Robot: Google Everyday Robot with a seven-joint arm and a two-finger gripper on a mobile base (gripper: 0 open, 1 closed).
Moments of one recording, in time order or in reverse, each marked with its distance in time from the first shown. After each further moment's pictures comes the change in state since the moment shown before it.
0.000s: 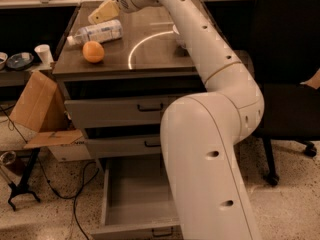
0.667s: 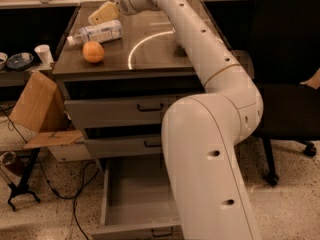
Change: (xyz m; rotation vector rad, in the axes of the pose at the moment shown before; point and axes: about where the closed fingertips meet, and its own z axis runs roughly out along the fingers) arm 0.006 -0.006 0.011 0.024 -0.026 0.017
